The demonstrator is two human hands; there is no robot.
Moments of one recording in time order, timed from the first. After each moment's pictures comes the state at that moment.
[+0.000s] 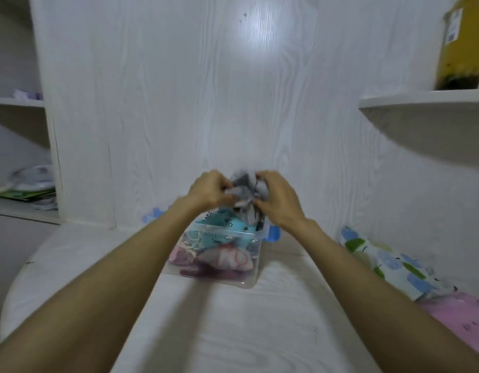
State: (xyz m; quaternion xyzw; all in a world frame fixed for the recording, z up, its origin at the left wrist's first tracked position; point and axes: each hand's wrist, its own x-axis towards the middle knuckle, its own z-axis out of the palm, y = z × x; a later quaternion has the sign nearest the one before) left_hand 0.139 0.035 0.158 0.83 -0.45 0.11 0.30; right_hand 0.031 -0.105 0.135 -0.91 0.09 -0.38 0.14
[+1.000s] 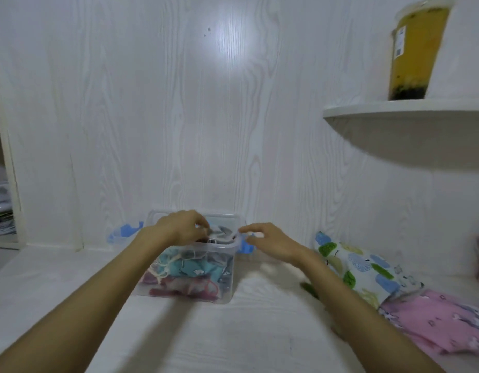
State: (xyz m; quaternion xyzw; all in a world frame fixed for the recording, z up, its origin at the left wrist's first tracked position) left_hand 0.124 0.035 0.140 0.90 -0.43 0.01 0.10; right_hand -0.013 -0.129 0.108 -0.92 0.13 -0.15 0.33
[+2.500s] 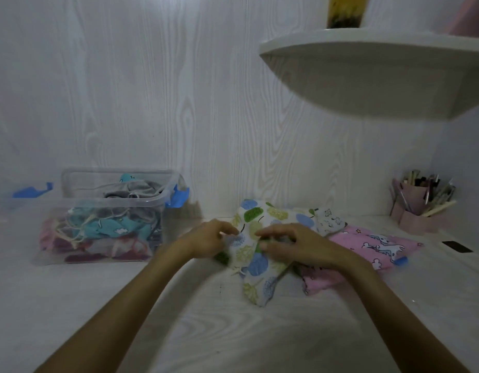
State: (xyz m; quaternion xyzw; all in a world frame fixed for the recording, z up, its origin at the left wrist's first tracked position) left_hand 0.012 -0.082 0.038 0.78 -0.58 -0.15 0.20; right_hand -0.183 -0.187 0.055 -0.91 0.19 -0.11 0.34
